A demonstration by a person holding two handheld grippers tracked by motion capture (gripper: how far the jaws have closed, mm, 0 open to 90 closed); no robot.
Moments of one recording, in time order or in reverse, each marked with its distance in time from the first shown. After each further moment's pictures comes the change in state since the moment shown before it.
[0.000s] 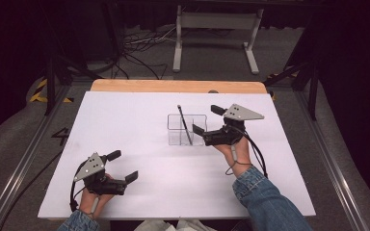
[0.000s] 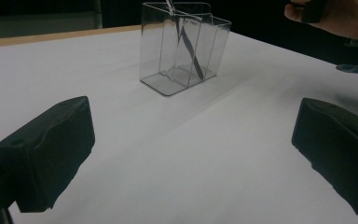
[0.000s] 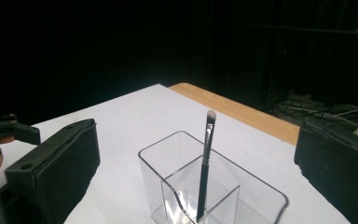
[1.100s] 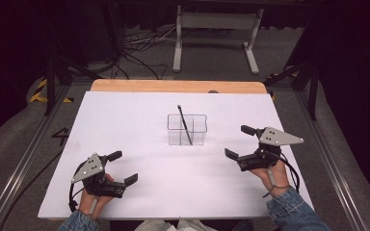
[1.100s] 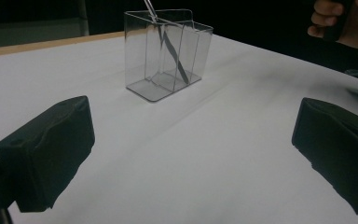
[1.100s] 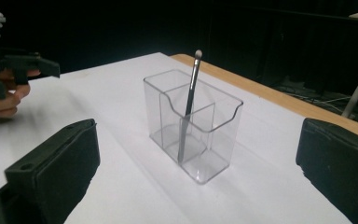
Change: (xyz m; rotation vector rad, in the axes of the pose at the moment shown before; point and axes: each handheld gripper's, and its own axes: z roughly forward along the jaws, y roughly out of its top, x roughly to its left) left arm -0.004 0.003 -0.004 -0.008 -0.057 0.034; right arm -0.009 -0.035 -0.095 0.079 0.012 -0.055
